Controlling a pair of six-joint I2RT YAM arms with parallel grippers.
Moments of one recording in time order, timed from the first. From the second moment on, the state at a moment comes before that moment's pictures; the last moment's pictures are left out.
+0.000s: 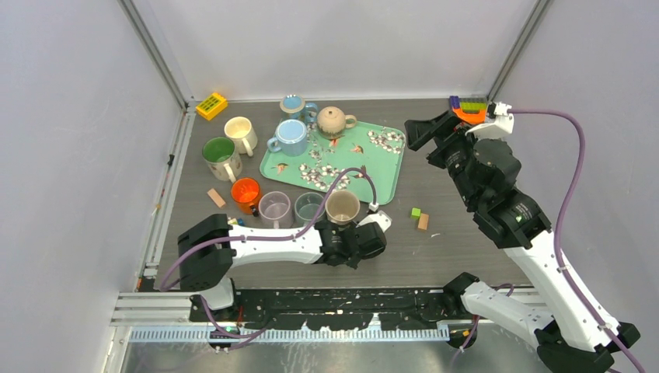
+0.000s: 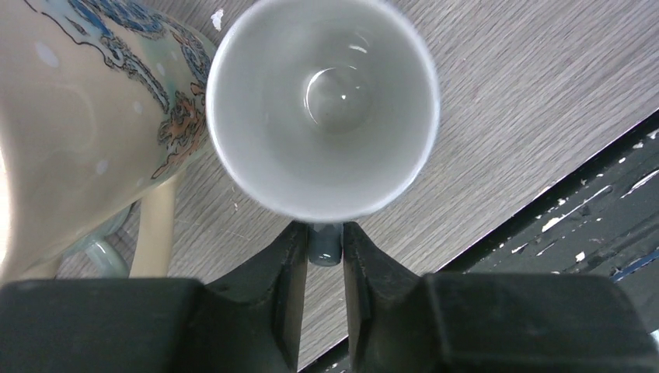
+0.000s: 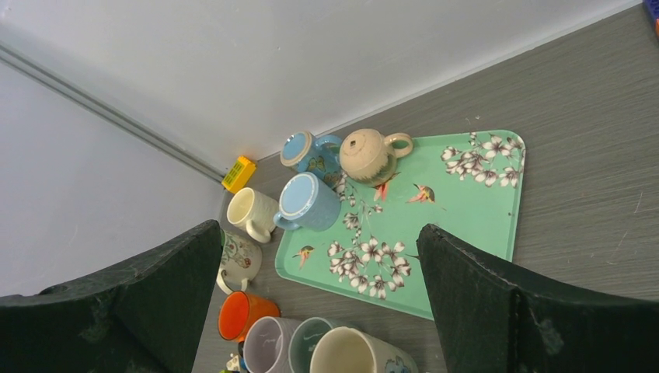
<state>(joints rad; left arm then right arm) -1.31 1.67 1.14 -0.54 -0.35 -0.41 0.57 0.86 1.22 -0.42 0.41 0.68</state>
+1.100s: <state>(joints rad) -1.11 1.21 1.23 -0.70 -0.30 -0.50 0.56 1.20 1.36 -0.44 0.27 0.61</state>
